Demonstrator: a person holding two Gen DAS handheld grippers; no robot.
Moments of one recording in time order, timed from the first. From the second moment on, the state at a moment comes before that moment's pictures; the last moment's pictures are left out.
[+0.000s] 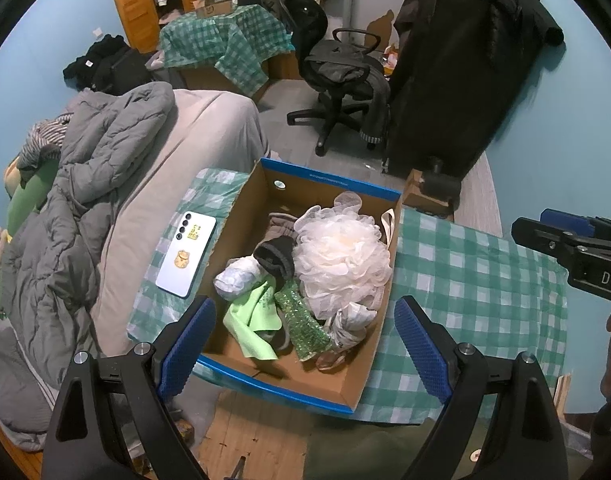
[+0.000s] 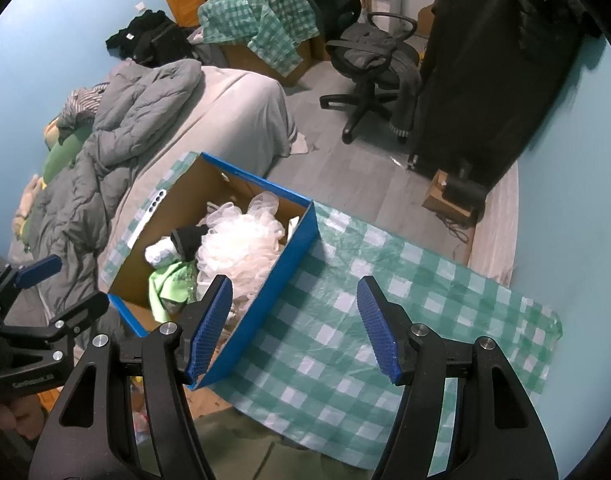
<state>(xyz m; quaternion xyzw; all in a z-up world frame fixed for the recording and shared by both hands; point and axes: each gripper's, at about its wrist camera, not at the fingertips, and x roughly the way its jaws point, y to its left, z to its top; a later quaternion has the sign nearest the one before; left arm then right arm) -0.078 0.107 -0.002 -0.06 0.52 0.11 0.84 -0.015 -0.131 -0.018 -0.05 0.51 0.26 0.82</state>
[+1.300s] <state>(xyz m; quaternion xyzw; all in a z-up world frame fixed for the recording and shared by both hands) -0.070 0.104 -0.003 -0.08 0.53 0.11 0.84 -0.009 -0.146 -0.018 -0.05 0.51 0.26 0.82</state>
